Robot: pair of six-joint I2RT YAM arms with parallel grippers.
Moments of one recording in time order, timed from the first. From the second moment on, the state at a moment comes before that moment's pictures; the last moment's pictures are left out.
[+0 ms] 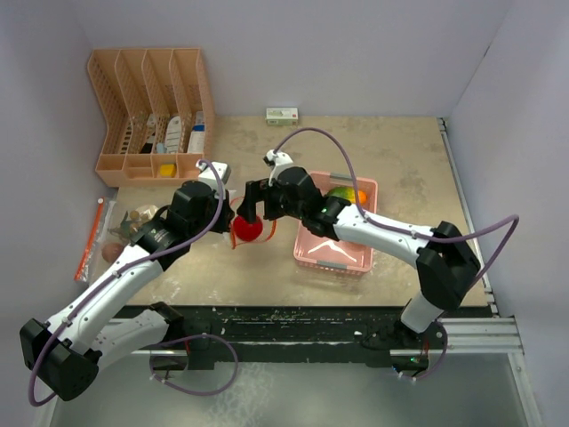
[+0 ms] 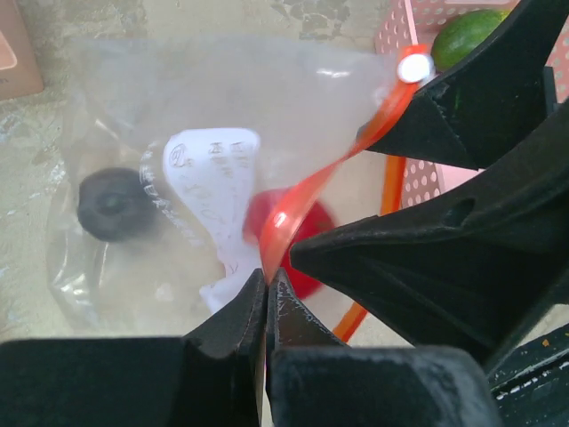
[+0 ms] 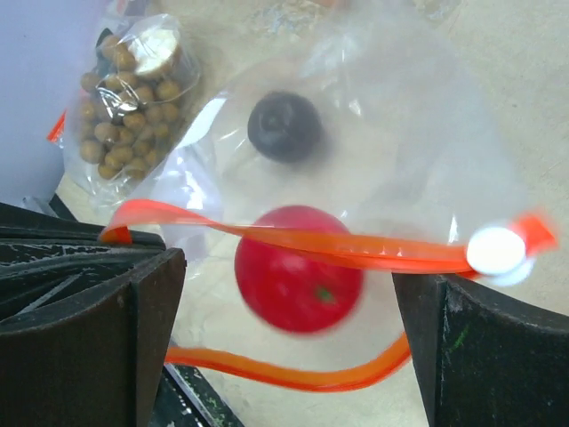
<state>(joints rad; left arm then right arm) -0.57 0.97 0.88 -0.48 -0.12 -0.31 0.88 1.64 1.19 -0.01 0.00 0.52</state>
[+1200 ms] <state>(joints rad) -0.57 0.95 0.88 -0.47 -0.09 -0.31 0.57 1.56 0.99 -0.62 0.43 0.61</state>
